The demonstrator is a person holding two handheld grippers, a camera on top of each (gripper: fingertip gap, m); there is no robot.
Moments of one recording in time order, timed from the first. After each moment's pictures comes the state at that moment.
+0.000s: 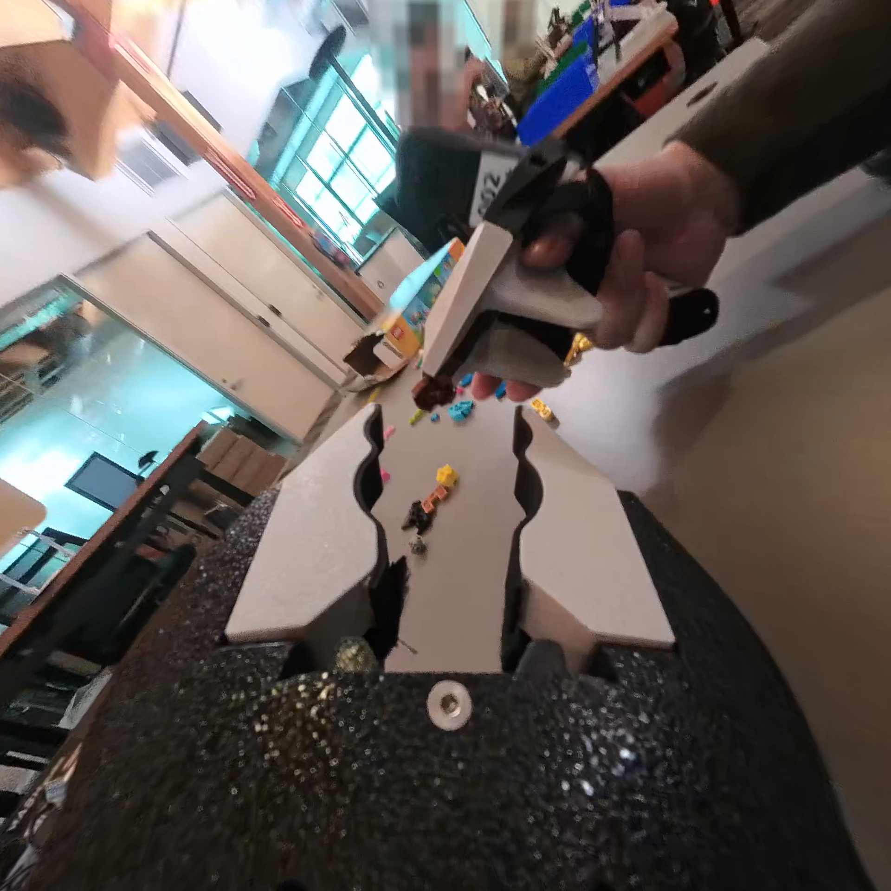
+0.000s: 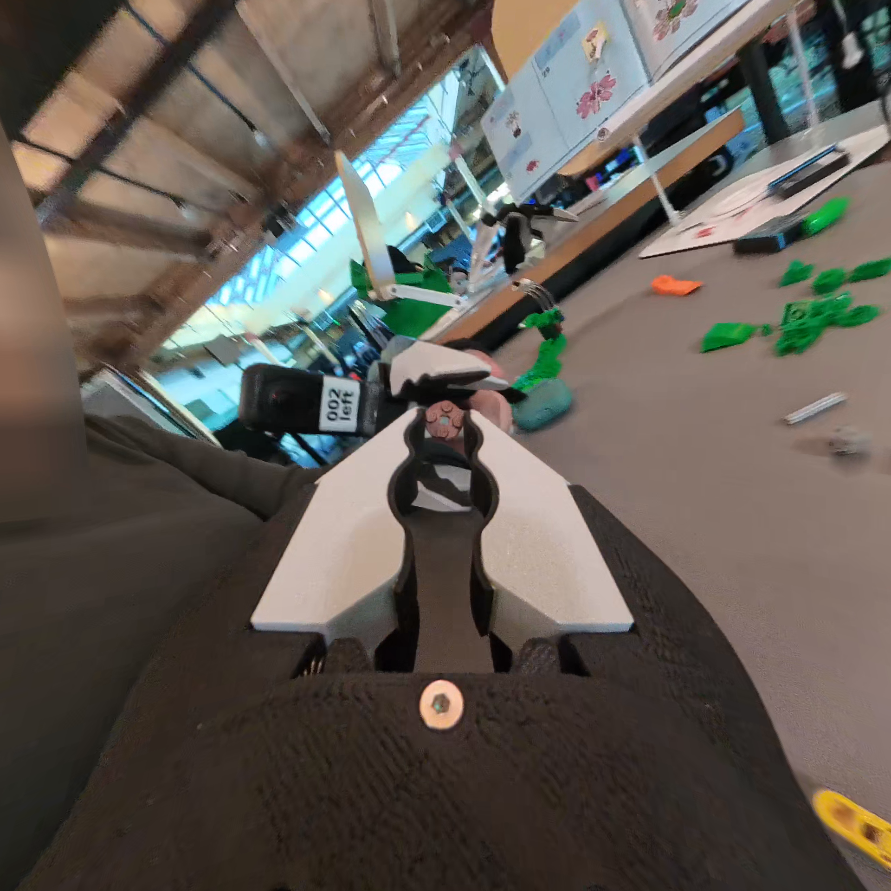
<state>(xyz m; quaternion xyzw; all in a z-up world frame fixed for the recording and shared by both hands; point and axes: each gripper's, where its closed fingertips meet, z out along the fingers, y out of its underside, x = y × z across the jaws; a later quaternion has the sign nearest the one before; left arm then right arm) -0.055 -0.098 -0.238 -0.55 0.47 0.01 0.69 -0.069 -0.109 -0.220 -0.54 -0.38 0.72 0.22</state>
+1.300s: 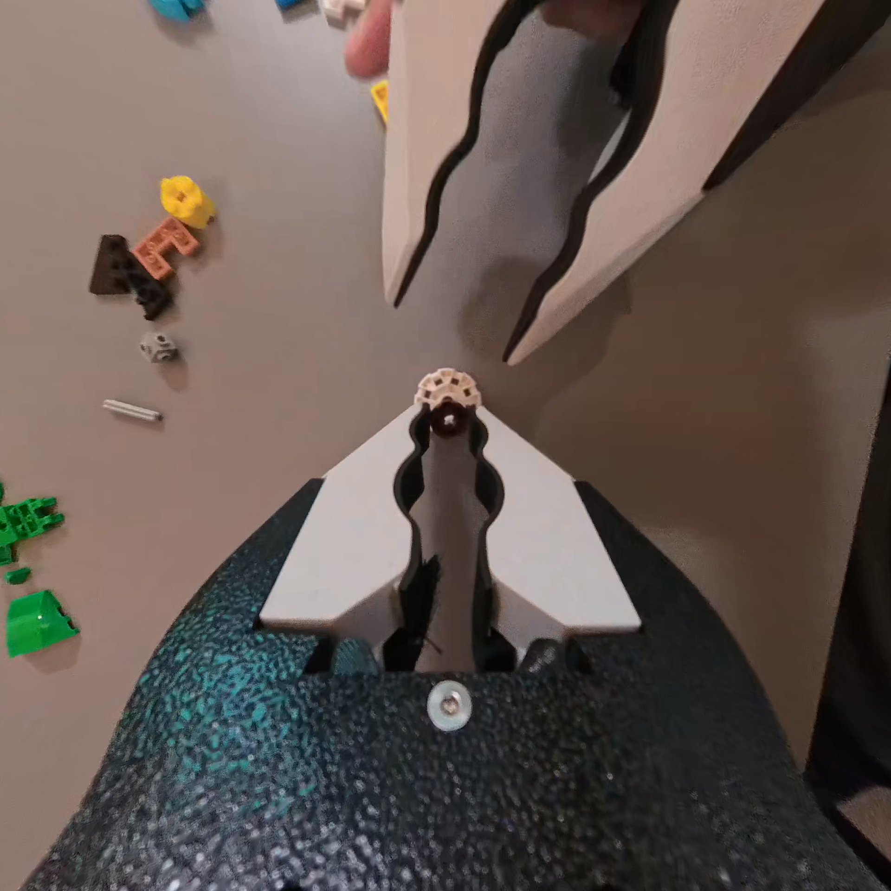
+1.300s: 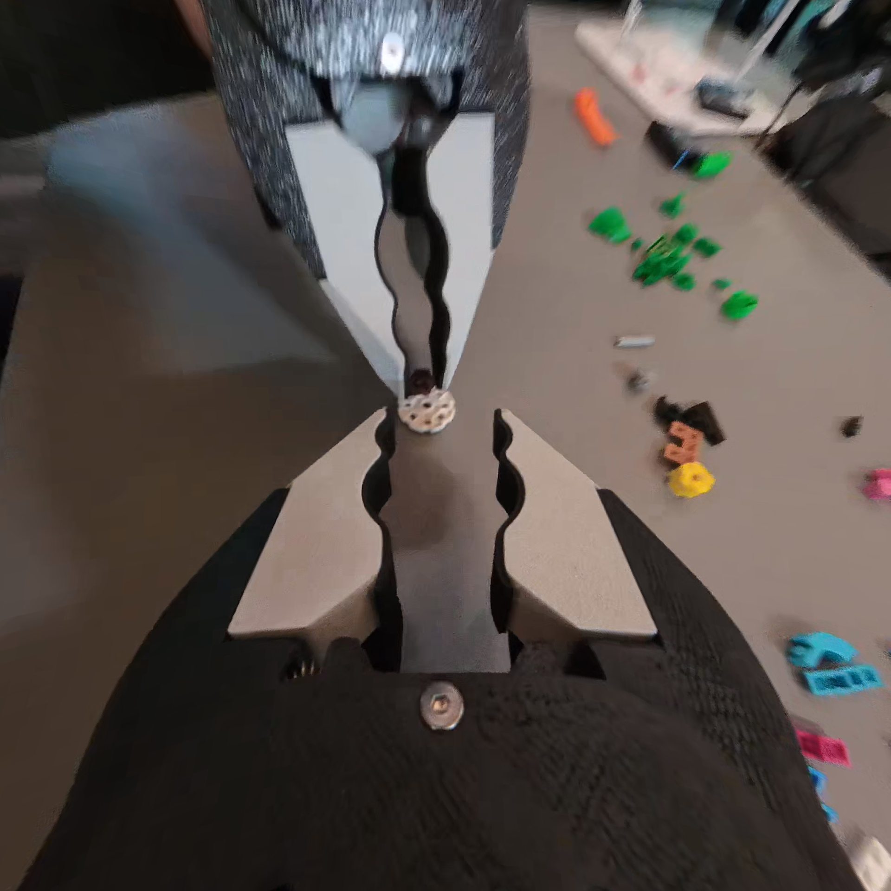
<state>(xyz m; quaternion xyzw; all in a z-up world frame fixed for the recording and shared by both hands) -0.063 -0.108 -0.331 -0.85 0.46 -0.11 0.23 -0.051 -0.100 -0.308 -0.53 -0.69 0.34 0.36</state>
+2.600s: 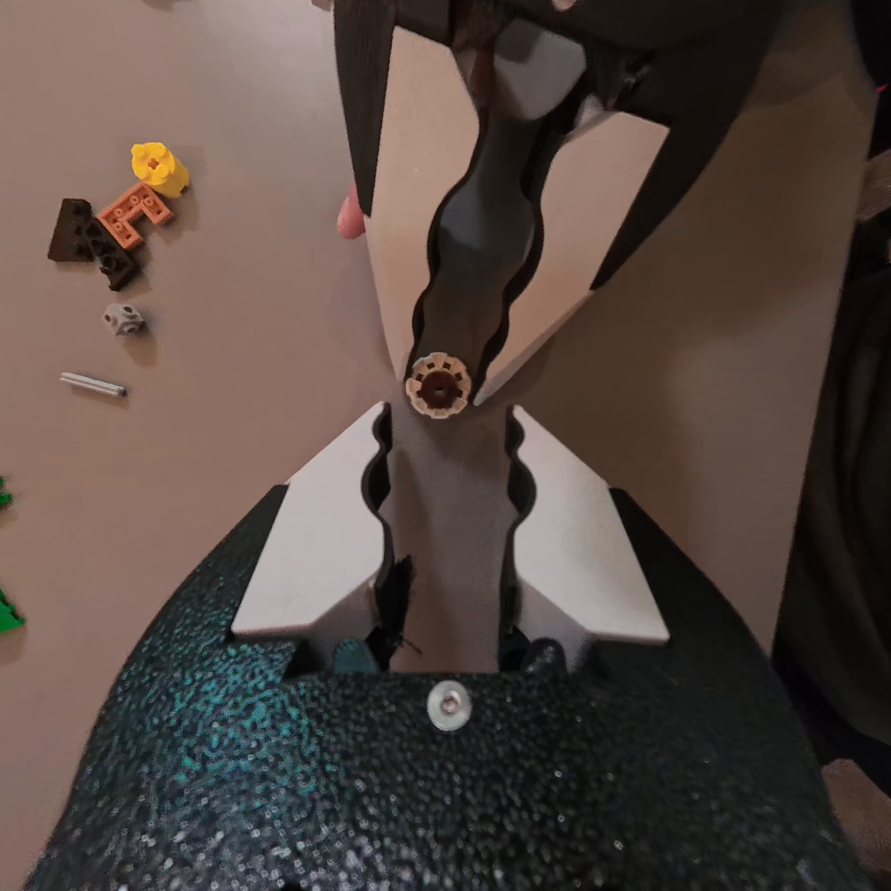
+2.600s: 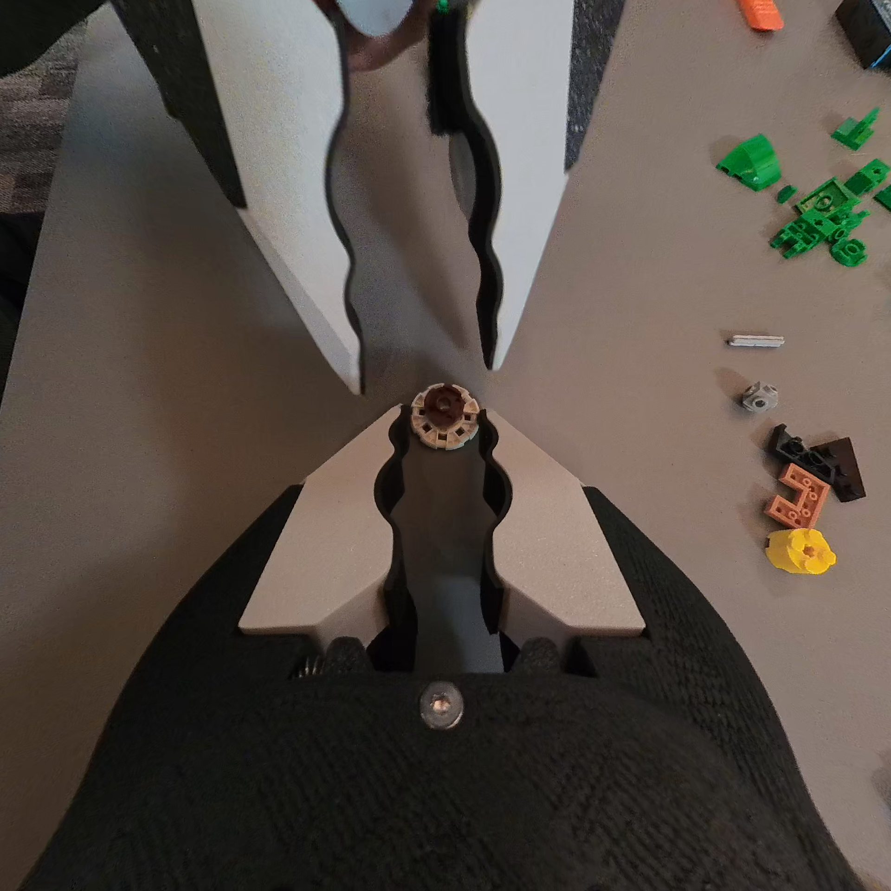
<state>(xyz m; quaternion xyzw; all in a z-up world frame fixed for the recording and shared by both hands) -0.065 -0.120 -0.328 -0.86 0.44 -0.14 0.22 -0.068 -0.116 -0.337 -0.52 -0.74 0.34 0.26</state>
